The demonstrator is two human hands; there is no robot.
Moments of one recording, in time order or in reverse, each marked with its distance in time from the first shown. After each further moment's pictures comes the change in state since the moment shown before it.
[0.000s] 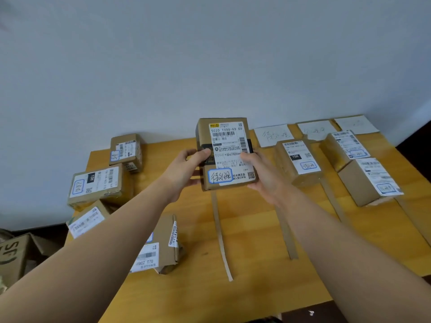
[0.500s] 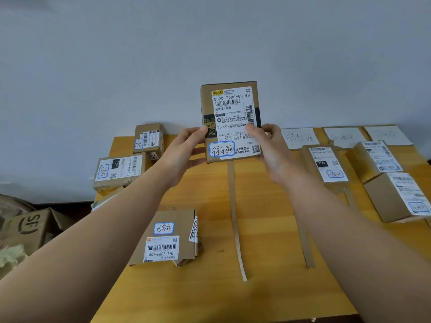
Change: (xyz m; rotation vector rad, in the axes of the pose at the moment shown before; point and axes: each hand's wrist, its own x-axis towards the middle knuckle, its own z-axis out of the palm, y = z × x) left_hand 0.002 0.016 -0.058 -0.125 0.058 0.094; right_hand 0.028 -0.042 0.058 -0.039 0.067 -0.188
